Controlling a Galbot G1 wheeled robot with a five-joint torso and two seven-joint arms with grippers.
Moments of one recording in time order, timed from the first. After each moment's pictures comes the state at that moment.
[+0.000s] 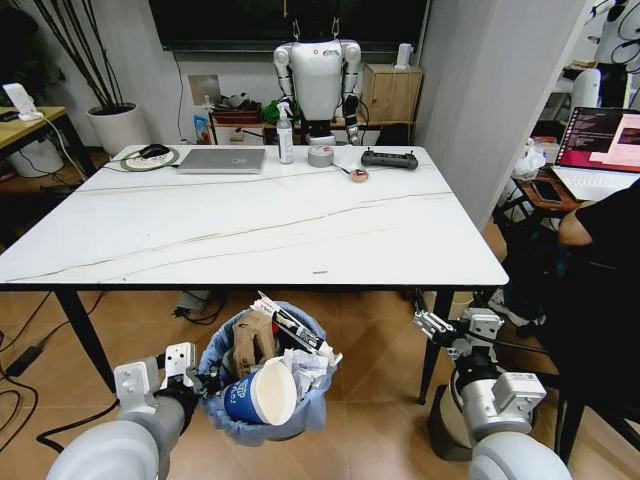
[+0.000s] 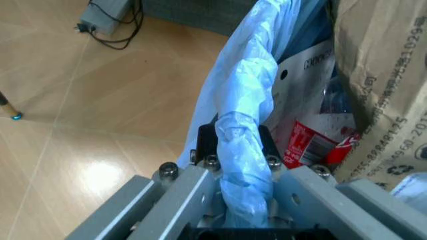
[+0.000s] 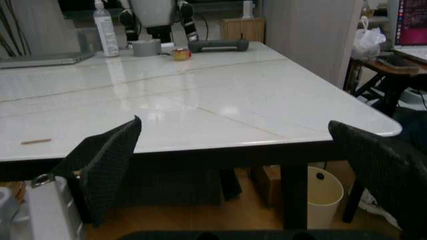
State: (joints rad) left arm 1.59 -0.99 -0.52 -2.50 -1.23 0.74 -0.86; right arm -1.63 1.35 0.43 2.35 0.20 -0.23 0.27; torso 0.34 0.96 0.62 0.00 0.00
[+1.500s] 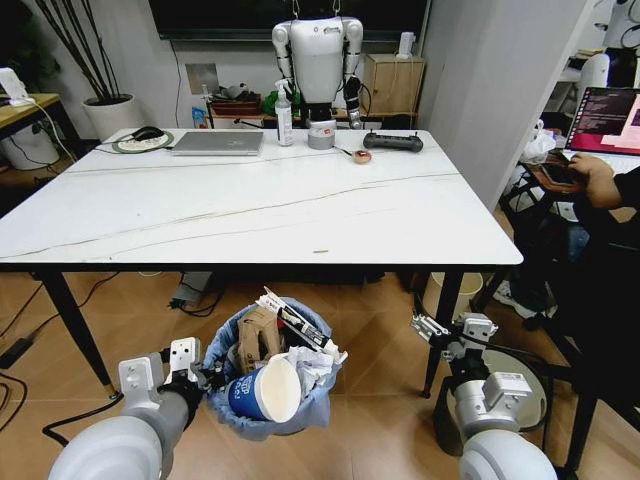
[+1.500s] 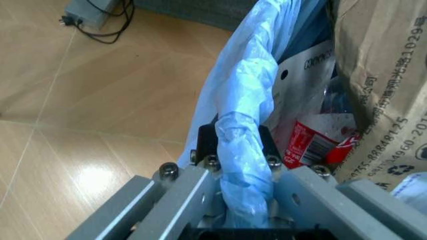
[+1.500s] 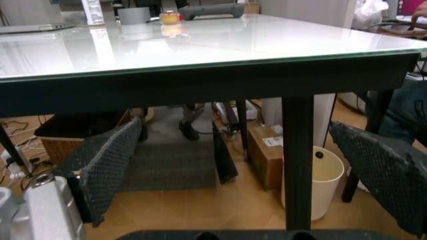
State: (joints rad) left arm 1.58 -1.00 -0.50 -2.50 -1.19 0.74 -0.84; right arm -1.61 1.38 0.42 2.30 0.17 -0.22 0.28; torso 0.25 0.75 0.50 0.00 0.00
